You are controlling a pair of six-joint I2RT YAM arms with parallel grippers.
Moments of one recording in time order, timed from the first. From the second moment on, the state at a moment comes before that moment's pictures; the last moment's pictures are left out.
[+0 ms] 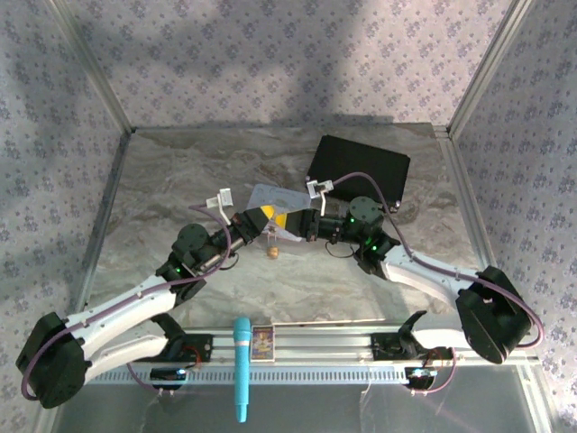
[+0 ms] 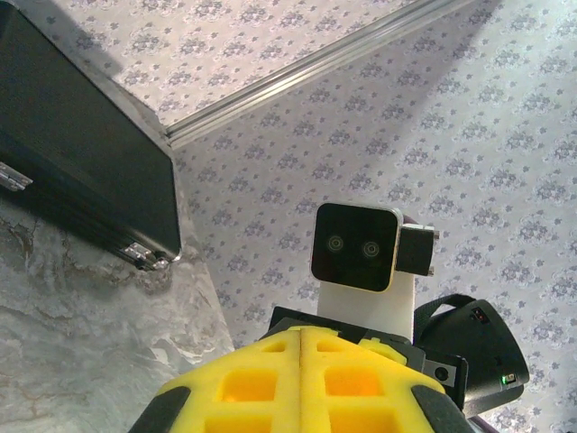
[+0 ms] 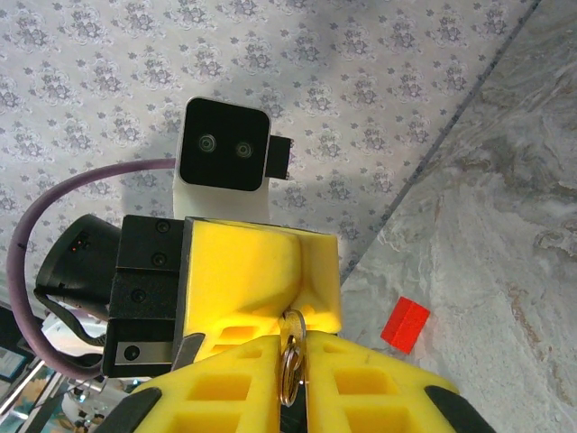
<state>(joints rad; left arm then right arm) -0.78 0.94 0.46 0.58 0.14 -1.18 0.70 1.28 0.65 0.69 -0.67 0.98</state>
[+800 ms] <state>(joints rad) -0.78 0.94 0.45 0.57 0.16 -1.19 0.69 1.28 0.64 0.69 -0.67 0.98</state>
